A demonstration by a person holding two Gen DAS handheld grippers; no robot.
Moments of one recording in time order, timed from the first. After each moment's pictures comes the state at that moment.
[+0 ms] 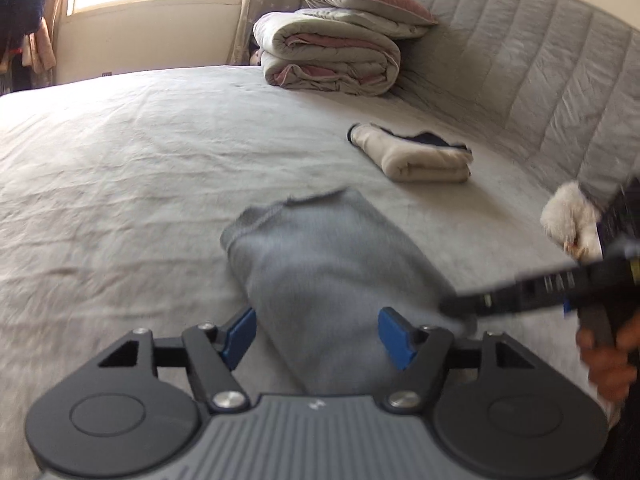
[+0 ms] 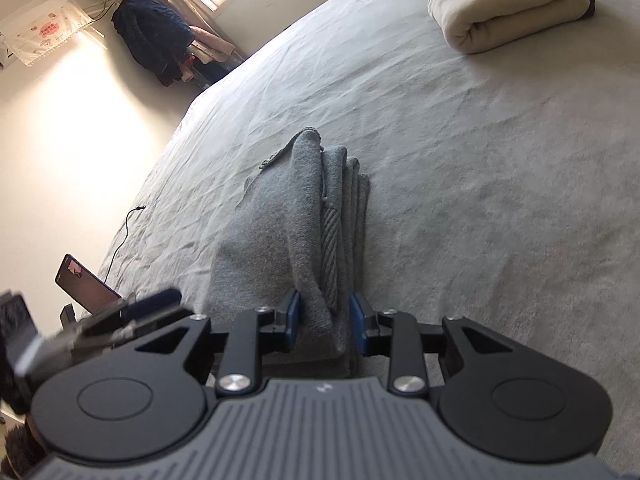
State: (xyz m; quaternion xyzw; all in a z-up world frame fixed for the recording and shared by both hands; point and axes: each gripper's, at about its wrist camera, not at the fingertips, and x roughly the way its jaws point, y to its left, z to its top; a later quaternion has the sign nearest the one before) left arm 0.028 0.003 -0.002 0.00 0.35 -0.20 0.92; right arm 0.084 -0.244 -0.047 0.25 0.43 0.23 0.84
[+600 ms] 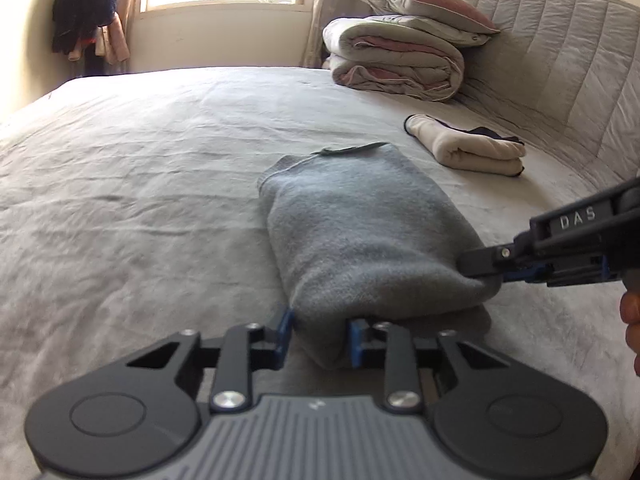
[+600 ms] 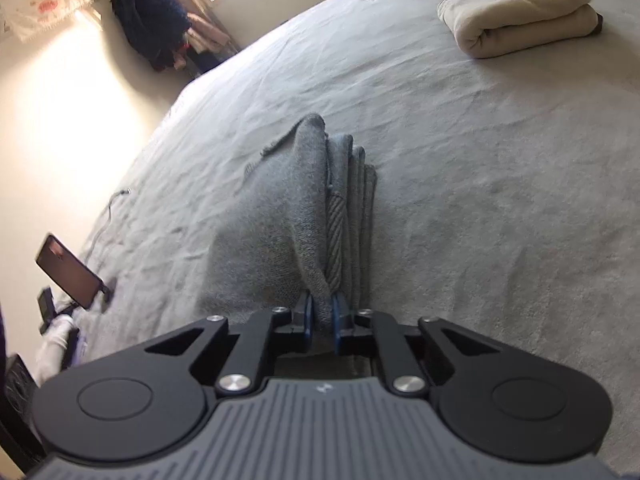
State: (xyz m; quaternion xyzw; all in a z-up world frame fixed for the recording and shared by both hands) left arm -0.010 -0.018 -0.042 -0.02 0.33 -0.08 0.94; right arm 0.074 -0.221 -0.047 0.20 0.43 0.22 0.85
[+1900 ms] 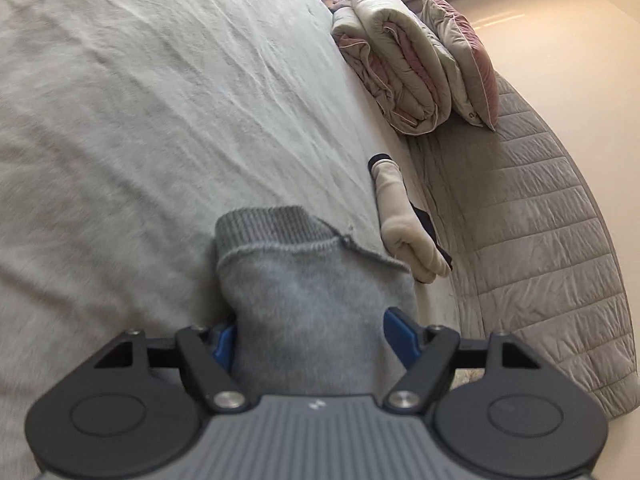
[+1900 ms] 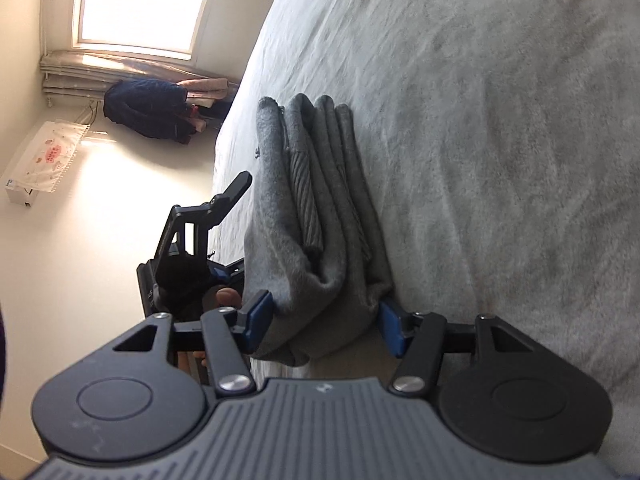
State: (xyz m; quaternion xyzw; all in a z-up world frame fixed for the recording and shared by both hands) left arm 0.172 0.053 -0.093 -0.40 0.43 -0.25 0.77; right arm 0.061 -0.257 -0.094 0.48 0.44 0.24 0.72
